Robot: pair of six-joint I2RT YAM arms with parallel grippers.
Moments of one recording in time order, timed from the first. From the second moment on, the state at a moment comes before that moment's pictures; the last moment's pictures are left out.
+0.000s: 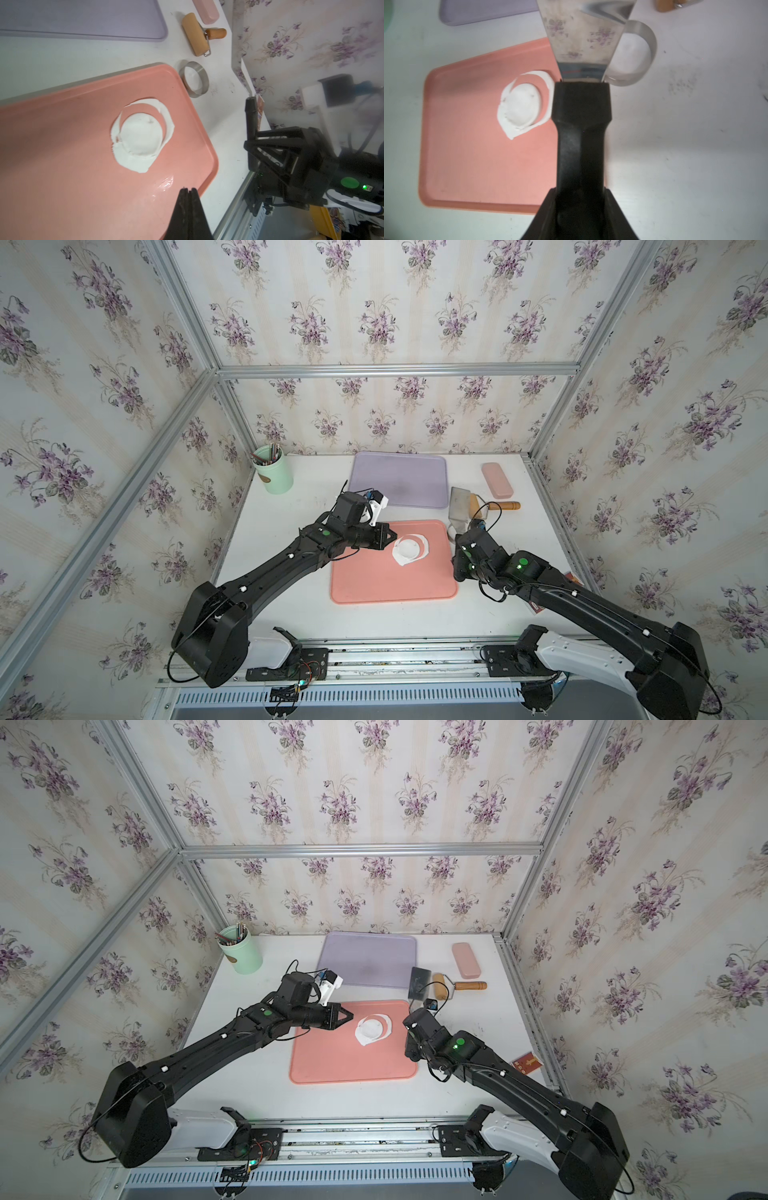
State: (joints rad) left arm -0.58 1.38 0.95 -0.26 0.49 -0.51; right arm 0.78 1.05 0.78 -0.68 0.20 0.73
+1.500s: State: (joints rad) left arm -0.73 1.51 1.06 -0.05 0.35 -0.69; right arm 0.78 1.18 0.91 -0.54 0.06 0.41
